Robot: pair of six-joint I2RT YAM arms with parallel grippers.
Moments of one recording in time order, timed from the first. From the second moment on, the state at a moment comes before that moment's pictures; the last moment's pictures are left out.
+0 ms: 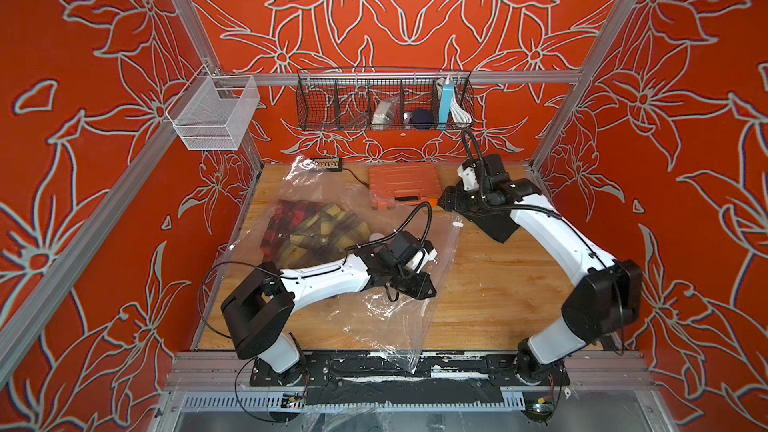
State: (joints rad) left arm -0.87 1.54 0.99 -0.34 0.48 -0.54; right arm 0.37 1.66 1.50 -0.82 -0.23 0.36
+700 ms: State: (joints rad) left arm -0.55 1.34 0.74 -0.54 0.11 -0.80; right arm 0.37 2.17 1.97 -1.10 -0.19 0.15
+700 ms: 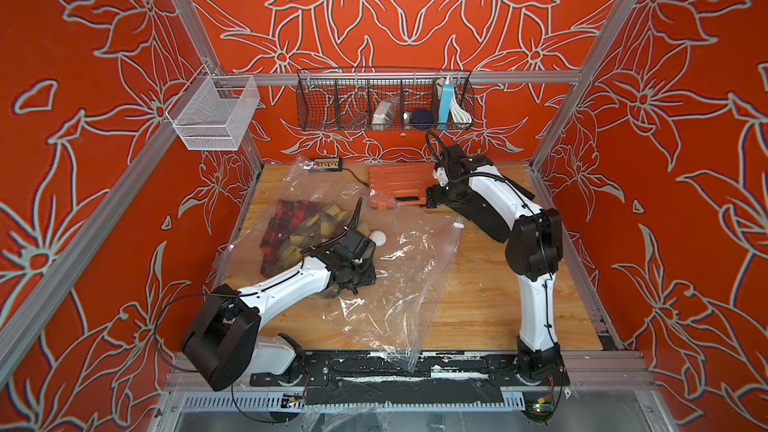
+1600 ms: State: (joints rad) left arm -0.33 1.58 0.87 -0.52 0.03 -0.77; right arm 0.35 1.86 1.30 -0.77 -0.55 0.28
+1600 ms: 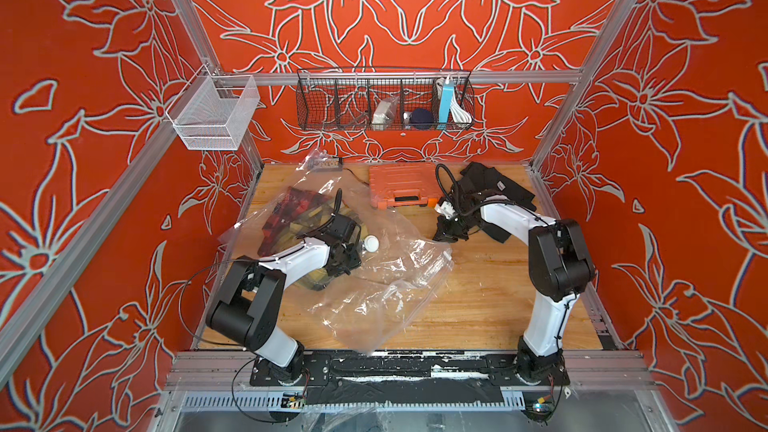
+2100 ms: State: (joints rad) left arm -0.32 1.37 0.96 -0.61 0.00 -0.71; right arm 0.14 1.68 1.32 -0.75 -0.26 0.47
